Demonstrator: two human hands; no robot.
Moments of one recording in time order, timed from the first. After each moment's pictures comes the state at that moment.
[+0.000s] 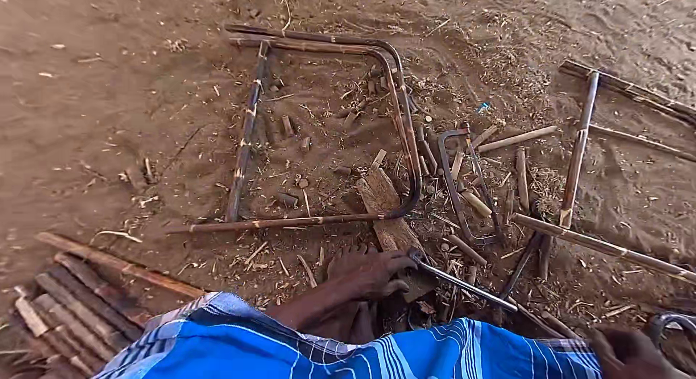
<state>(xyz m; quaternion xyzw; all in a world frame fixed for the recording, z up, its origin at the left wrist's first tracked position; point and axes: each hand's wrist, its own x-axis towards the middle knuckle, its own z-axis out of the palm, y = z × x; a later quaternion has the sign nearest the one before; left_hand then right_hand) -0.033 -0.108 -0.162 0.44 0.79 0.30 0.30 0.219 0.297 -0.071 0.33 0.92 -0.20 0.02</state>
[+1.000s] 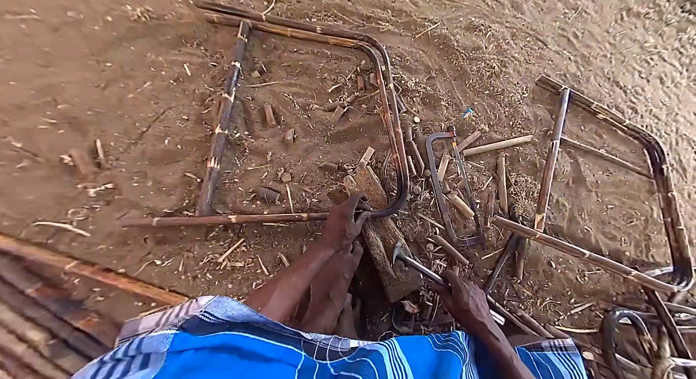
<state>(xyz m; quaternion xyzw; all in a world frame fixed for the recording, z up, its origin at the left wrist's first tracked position) -0.109 -0.116 -0.219 0.23 0.87 0.44 0.04 0.093 0.183 -0.173 0.12 0.93 -0.17 0.29</state>
